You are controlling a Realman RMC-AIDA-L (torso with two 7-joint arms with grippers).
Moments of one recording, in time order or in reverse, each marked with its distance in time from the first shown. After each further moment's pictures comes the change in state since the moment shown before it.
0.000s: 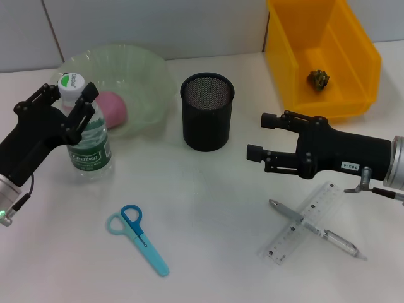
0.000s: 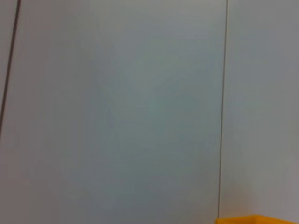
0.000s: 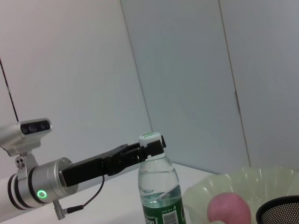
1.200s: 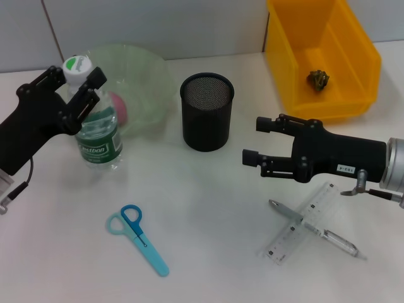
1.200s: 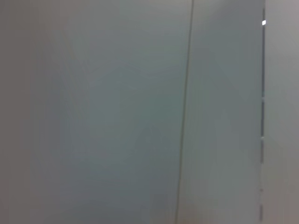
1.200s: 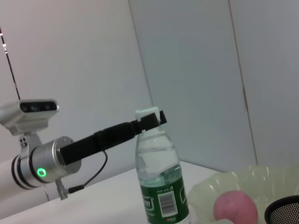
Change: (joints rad) left arm 0.023 0.005 0.000 0.151 0.109 0.082 -0.202; right arm 0.003 0.002 -0.016 -0.004 -0.004 0.000 -0.005
